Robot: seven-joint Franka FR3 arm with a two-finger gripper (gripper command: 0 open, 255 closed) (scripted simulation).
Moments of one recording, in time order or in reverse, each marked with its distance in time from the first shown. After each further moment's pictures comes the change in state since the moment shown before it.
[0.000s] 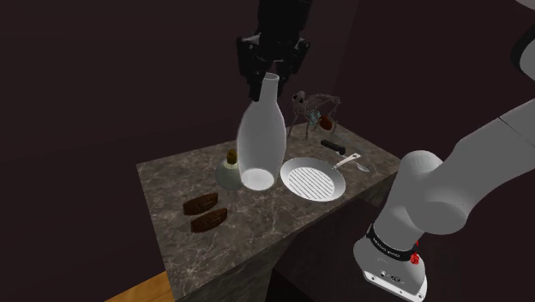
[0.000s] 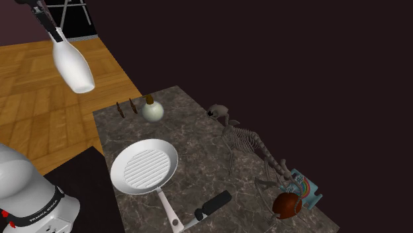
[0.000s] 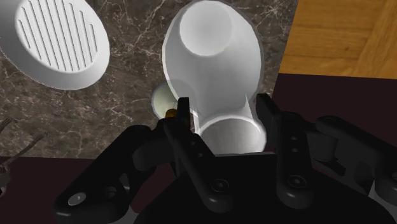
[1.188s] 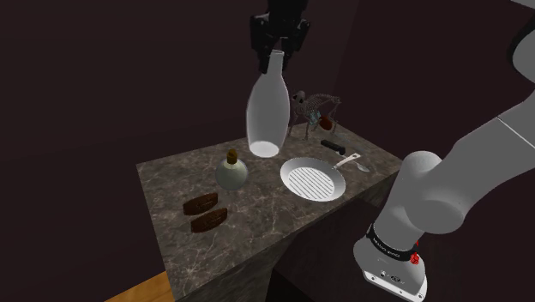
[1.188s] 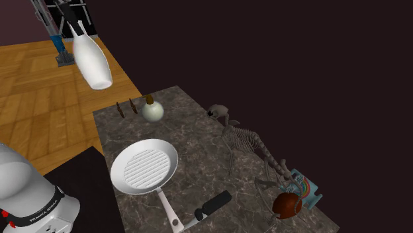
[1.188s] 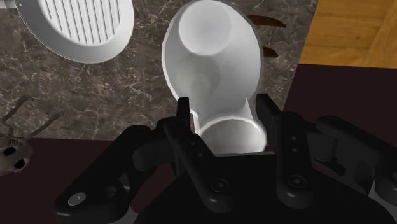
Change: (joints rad) arm -0.053 0.030 -0.136 0.069 -0.044 -0.035 -0.182
